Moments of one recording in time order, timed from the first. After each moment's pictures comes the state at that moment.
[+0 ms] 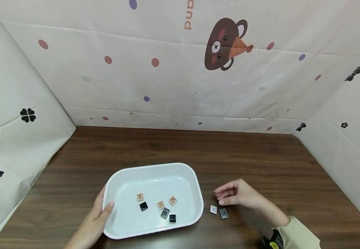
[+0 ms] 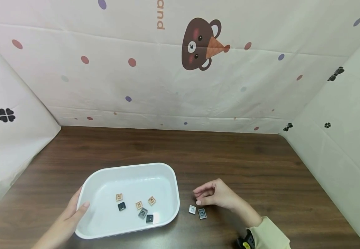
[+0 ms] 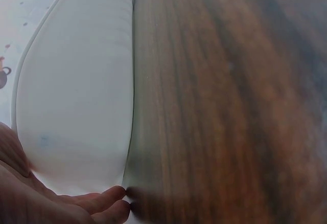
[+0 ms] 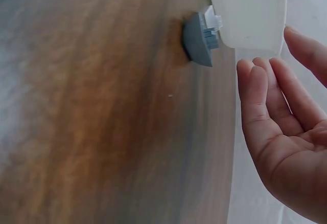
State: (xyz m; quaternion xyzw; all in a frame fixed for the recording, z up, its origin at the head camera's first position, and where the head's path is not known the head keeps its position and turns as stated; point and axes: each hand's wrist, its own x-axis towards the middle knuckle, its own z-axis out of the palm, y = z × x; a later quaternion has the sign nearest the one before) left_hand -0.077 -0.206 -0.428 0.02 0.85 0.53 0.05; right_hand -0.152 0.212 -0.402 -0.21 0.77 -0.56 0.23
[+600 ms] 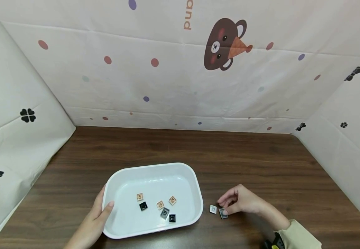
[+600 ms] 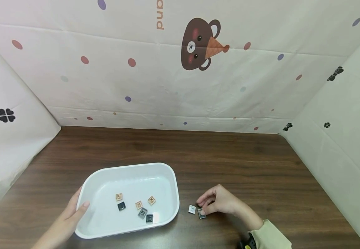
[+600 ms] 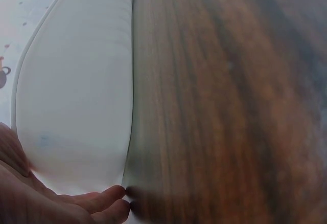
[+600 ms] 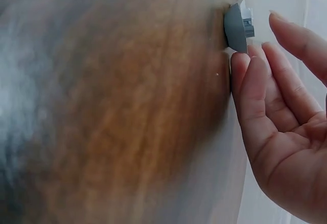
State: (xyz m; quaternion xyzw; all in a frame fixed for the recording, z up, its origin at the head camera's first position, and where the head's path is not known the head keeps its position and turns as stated) left_hand -0.077 -0.205 -0.427 0.02 0.85 0.53 0.05; right_hand -0.147 0.223 -0.413 -0.20 0.79 -0.51 0.27
